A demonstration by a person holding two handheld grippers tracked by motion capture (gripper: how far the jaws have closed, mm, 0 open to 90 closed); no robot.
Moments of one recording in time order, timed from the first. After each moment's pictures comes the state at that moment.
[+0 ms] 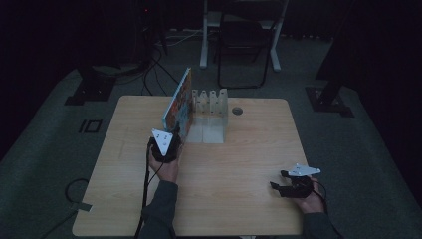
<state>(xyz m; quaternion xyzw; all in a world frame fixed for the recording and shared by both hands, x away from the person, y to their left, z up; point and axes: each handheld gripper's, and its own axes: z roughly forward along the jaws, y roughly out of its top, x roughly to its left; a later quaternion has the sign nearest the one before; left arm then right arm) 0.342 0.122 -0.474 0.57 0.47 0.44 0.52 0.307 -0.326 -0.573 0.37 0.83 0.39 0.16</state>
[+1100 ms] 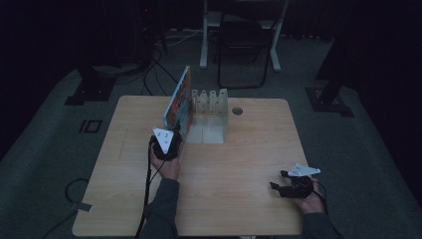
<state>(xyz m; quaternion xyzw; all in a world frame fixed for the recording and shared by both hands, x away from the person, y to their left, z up) 0.350 0.120 -0.475 0.56 0.47 0.45 0.52 0.307 -0.326 -0.572 0.37 0.83 0.39 0.16</state>
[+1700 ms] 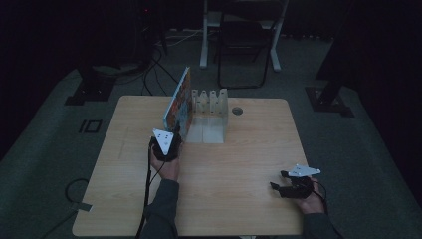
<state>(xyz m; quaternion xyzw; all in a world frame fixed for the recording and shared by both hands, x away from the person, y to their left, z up) 0.349 0.121 -0.482 0.56 0.47 0.45 0.52 0.306 -0.327 -0.572 0.36 0.83 0.39 0.16</state>
